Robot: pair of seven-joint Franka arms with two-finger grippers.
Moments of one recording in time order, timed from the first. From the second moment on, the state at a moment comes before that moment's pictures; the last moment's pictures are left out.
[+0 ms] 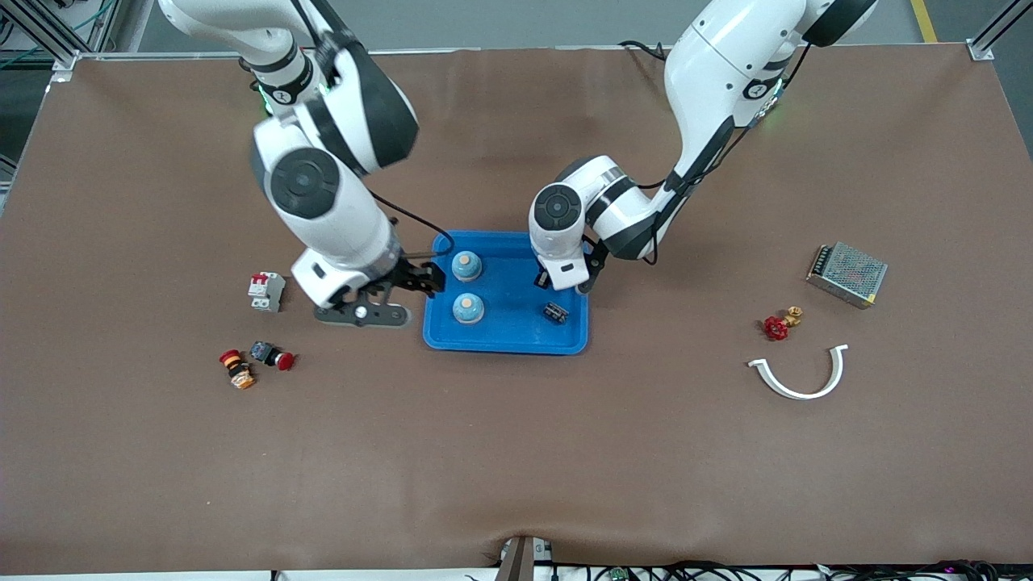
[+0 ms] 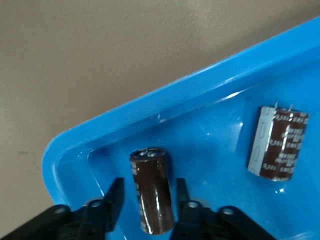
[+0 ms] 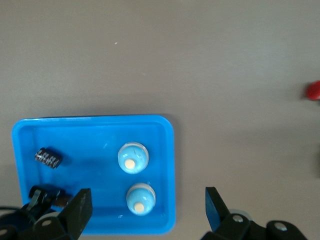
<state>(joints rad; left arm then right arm) -0.47 0.69 -0.35 -1.75 0.19 2.29 -2.00 0.59 0.47 -0.07 -1.47 0.09 1.92 0.56</state>
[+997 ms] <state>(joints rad) -0.29 0.45 -0.35 -1.70 0.20 2.00 -1.60 0.67 0.67 -0.08 -1.55 0.11 2.19 0.56</state>
